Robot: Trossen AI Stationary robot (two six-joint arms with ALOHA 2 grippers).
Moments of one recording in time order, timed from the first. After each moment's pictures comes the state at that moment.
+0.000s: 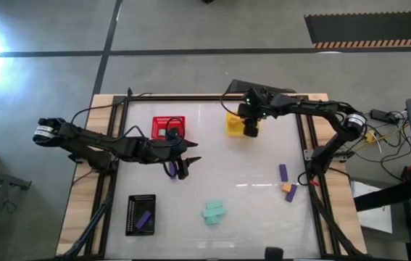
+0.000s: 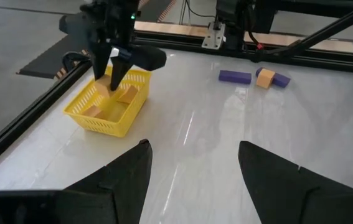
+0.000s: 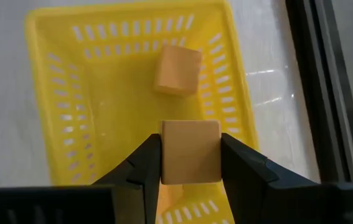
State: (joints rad) left arm -0.14 1.26 0.86 -0.01 -0.38 -0.18; right arm -0.62 1.62 1.01 -0.47 -0.03 -0.47
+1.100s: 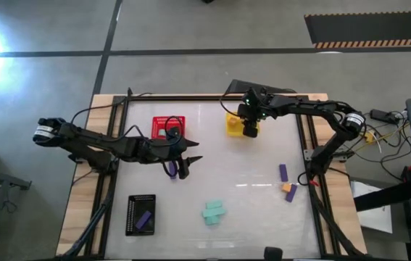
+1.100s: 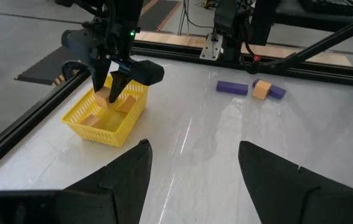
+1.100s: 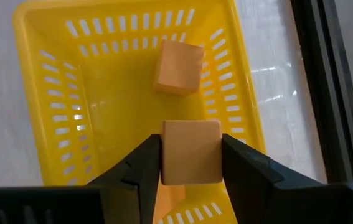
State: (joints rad) left arm -0.14 1.26 0.86 0.04 -0.38 -0.18; right arm -0.62 1.63 1.00 -0.46 -0.03 -0.46
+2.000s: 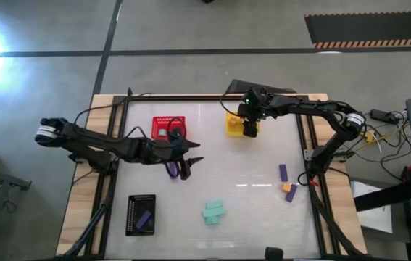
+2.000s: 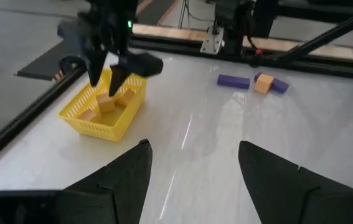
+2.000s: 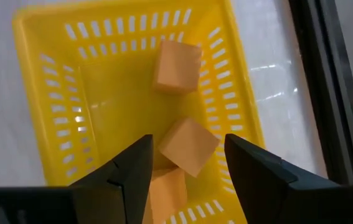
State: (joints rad) left arm -0.14 1.30 0.86 0.05 -0.38 -0.19; right arm -0.62 1.63 1.01 -0.46 -0.03 -0.44
